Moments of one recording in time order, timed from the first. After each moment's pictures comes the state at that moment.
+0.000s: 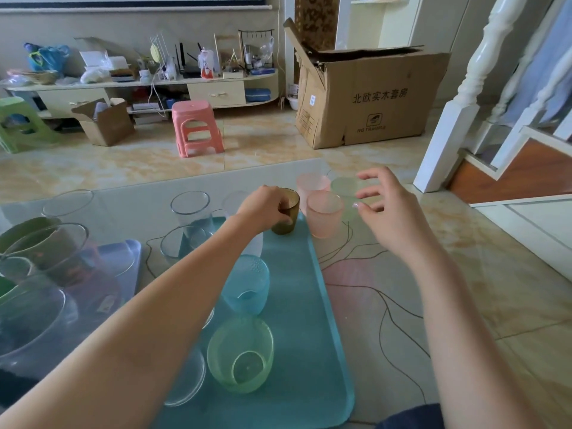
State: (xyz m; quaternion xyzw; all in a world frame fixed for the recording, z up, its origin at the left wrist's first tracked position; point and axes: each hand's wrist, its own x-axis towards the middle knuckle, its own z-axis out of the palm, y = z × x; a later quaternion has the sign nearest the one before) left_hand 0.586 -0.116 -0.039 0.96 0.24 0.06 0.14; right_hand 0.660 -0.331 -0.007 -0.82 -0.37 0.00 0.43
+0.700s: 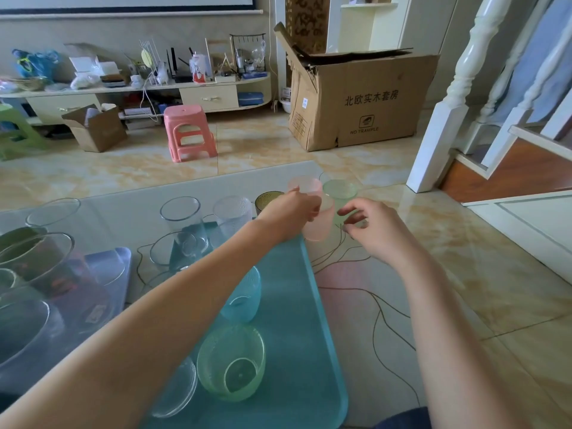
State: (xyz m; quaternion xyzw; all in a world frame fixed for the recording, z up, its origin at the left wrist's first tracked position) left_hand 0.609 -0.161 -0.034 0.98 0.11 0.12 0.10; right_hand 0.669 -0.331 -0.023 -0.85 -0.36 0.09 0.37
